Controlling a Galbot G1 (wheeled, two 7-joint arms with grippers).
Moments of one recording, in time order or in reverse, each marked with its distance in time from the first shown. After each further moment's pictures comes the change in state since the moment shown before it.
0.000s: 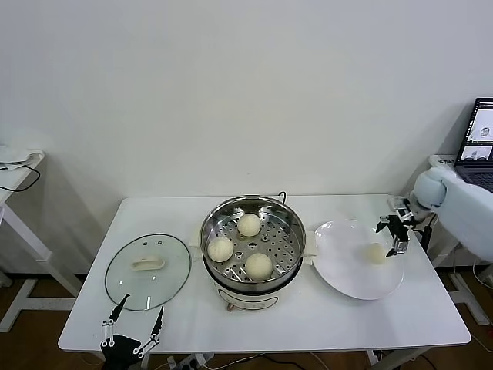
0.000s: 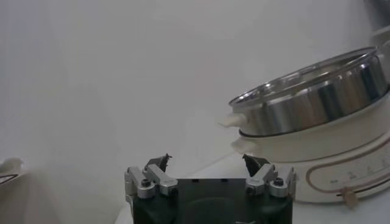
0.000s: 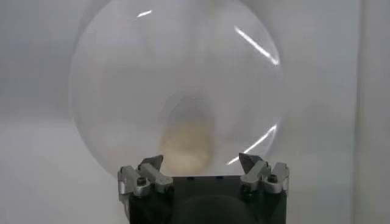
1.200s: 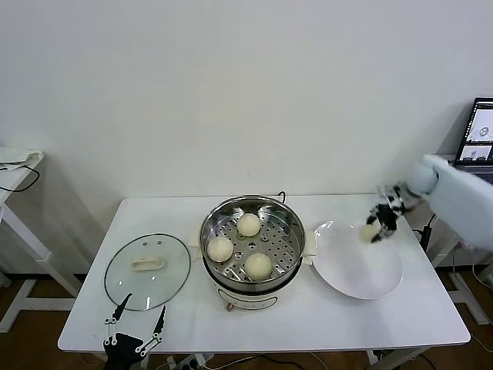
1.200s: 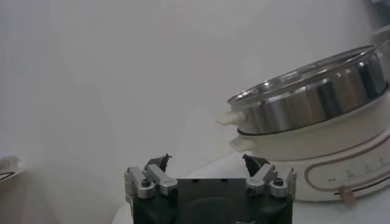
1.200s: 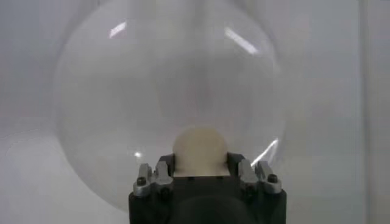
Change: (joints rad) left arm -0.022 0.009 0.012 0.015 -0.003 0.001 0.000; right arm 0.246 0.022 -0.132 0.165 0.170 -0.089 -0.091
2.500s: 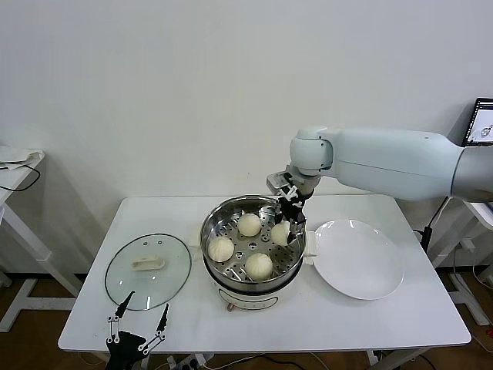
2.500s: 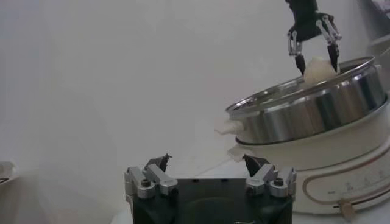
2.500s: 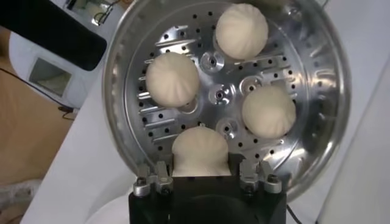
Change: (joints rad) left arm -0.001 -0.001 0.014 -0.013 -0.004 -0.004 -0.002; right arm 0.314 0.316 -0.451 0.399 0.307 -0.225 0.124
